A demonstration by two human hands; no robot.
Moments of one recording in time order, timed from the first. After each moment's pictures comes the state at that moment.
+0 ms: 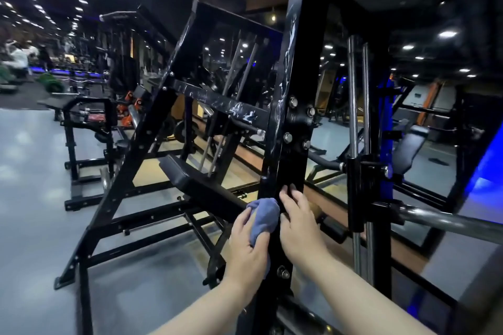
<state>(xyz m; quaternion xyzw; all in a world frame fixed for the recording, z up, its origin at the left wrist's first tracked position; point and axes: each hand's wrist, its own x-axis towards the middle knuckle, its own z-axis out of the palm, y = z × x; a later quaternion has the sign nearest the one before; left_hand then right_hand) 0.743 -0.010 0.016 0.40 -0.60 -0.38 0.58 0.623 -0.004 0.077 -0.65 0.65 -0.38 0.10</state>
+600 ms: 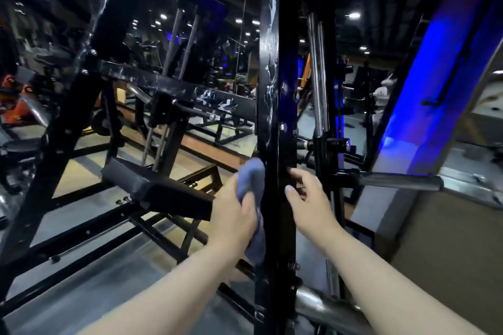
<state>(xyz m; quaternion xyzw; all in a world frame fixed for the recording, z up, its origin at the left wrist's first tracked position) 0.794 -0.073 0.080 0.36 -0.67 -0.36 0.54 0.643 -0.023 0.096 -0.49 0.69 -0.52 0.07</state>
